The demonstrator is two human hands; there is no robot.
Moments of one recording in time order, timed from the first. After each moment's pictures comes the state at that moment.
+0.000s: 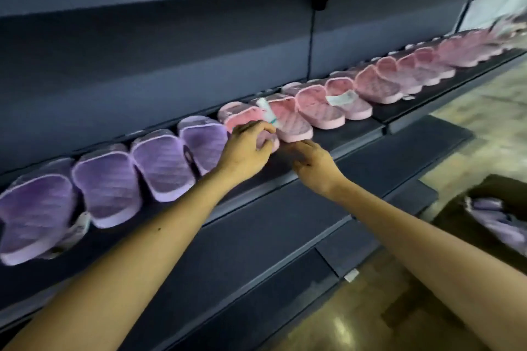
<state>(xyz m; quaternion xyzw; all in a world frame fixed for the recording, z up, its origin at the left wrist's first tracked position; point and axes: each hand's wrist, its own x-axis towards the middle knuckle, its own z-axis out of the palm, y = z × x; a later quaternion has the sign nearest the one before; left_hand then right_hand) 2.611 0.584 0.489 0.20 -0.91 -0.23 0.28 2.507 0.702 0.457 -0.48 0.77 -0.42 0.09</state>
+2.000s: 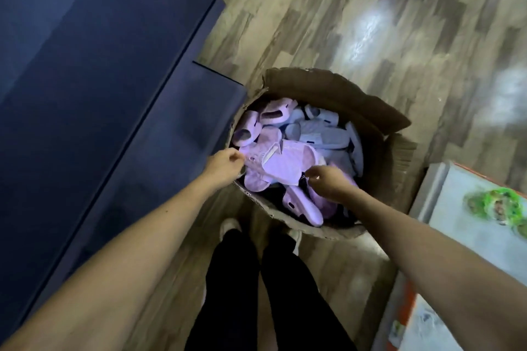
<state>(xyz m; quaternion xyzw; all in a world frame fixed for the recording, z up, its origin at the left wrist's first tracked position) 1.770 0.998 0.103 0.28 -0.83 -0.39 -0.28 1.738 1.217 0.074 -0.05 0.89 -0.15 0.43</state>
